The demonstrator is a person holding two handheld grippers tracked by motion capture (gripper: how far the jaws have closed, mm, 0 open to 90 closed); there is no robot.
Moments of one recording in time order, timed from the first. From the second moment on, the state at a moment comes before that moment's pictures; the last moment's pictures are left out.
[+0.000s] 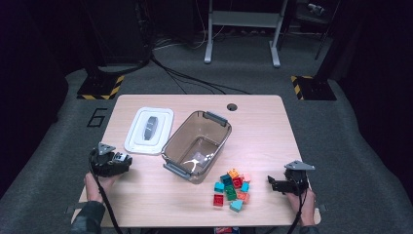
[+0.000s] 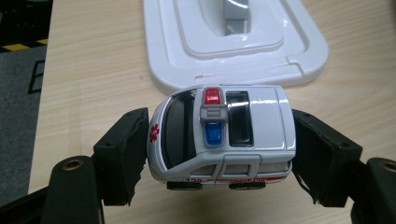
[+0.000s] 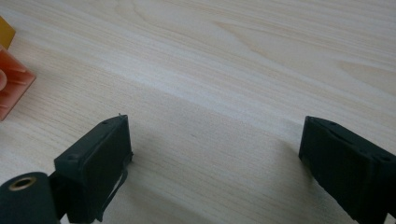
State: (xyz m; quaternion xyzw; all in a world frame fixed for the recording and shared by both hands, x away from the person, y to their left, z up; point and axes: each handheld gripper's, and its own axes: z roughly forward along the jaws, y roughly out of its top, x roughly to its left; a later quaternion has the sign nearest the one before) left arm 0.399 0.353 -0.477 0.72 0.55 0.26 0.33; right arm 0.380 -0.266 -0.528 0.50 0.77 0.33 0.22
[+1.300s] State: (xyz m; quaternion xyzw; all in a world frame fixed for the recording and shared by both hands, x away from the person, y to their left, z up) left arm 0.422 0.279 -0.384 0.77 0.46 0.23 0.38; right arm 0.380 -0.266 -0.528 0.50 0.77 0.33 0.22
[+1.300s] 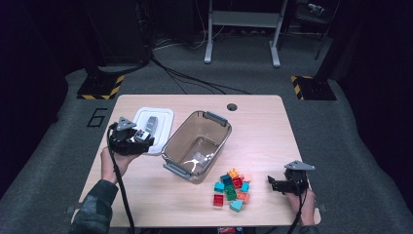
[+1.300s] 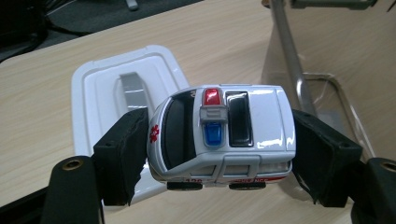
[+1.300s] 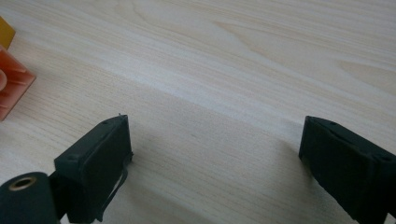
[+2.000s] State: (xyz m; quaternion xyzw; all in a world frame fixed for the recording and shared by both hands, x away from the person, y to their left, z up) left arm 0.414 0.228 -0.371 0.81 0.39 0.20 0.39; right arm 0.380 -0.266 -0.528 0.50 0.77 0.33 0.22
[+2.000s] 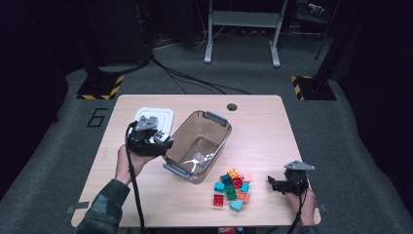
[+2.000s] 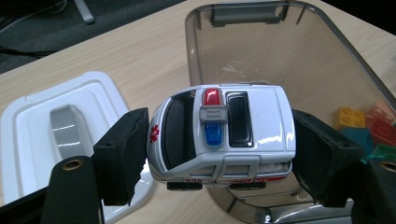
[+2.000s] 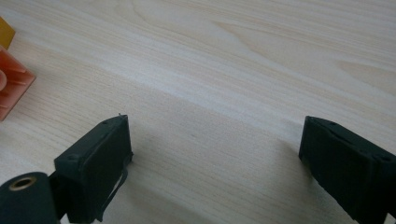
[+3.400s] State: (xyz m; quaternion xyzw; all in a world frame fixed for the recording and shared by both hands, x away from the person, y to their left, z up) left arm 0.405 0.196 -0.400 0.85 0.34 0.18 0.35; right arm 0.380 -0.266 -0.528 0.50 0.77 0.33 0.22
